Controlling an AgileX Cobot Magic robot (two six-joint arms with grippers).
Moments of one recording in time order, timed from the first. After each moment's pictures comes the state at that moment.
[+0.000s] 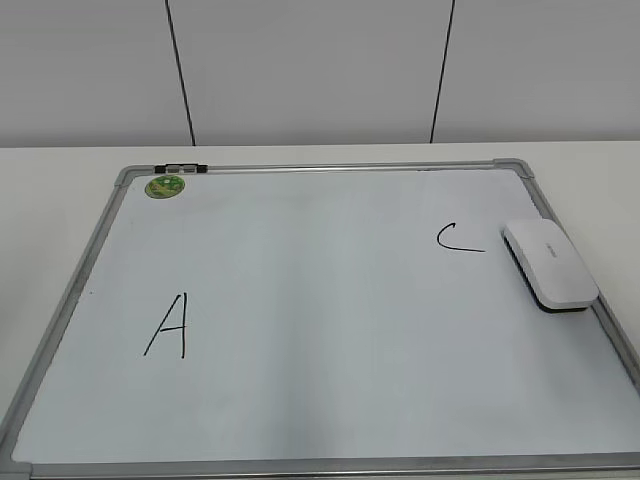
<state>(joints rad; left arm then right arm) -0.03 0.73 -0.66 -0.04 0.95 0.01 0.25 1.07 -0.81 -0.08 1.00 0.17</state>
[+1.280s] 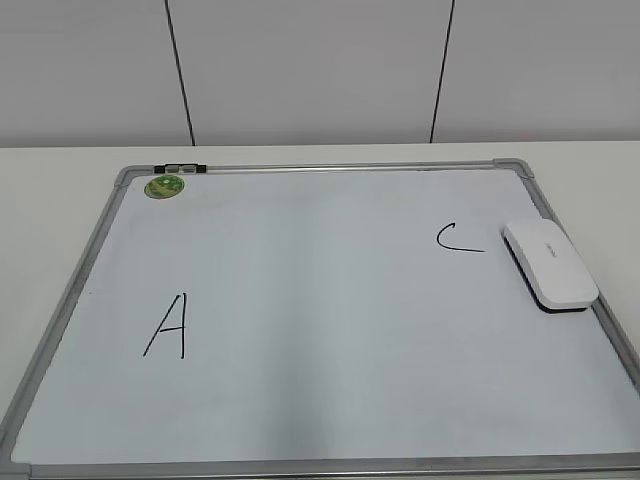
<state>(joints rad) -0.09 0.19 -0.52 -0.01 1.10 0.01 0.25 0.36 -0.50 -0.17 1.14 0.13</state>
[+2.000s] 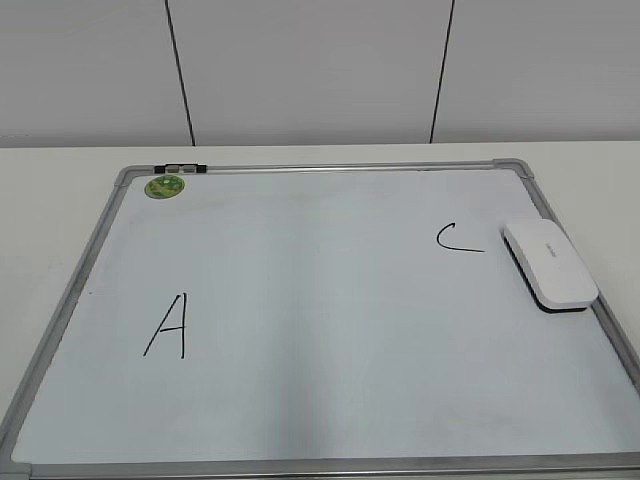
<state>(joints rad) -0.09 0.19 -0.52 -0.02 1.10 0.01 0.25 0.36 -0.50 -0.12 1.14 0.04</state>
